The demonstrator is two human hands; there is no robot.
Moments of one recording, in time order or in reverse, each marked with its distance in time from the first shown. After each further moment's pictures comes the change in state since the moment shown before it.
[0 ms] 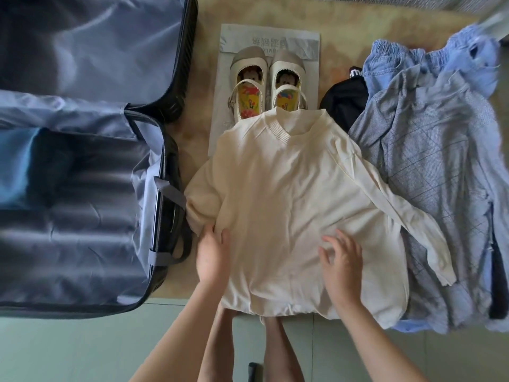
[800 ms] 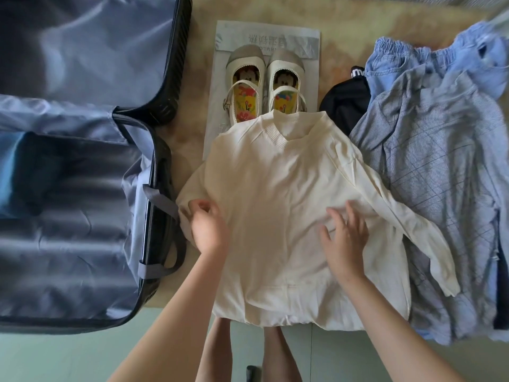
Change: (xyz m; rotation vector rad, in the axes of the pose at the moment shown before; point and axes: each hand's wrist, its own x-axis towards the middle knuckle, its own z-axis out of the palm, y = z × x) left_hand 0.044 0.053 0.007 -0.235 0.243 -0.113; right_hand 0.065 -0.014 -0.002 -0.035 -0.045 0.029
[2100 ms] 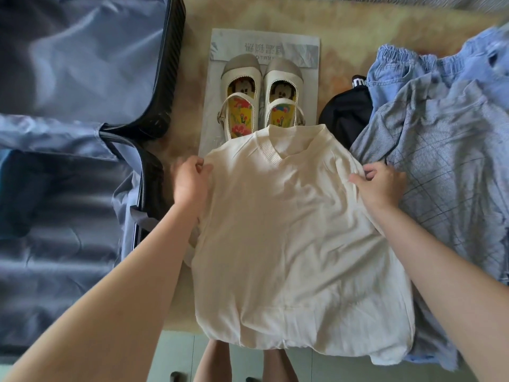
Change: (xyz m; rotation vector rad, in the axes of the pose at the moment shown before) left_hand 0.100 0.065 0.011 0.212 -0.184 0.342; right_hand 0.164 0.008 -0.039 0.055 0.031 0.214
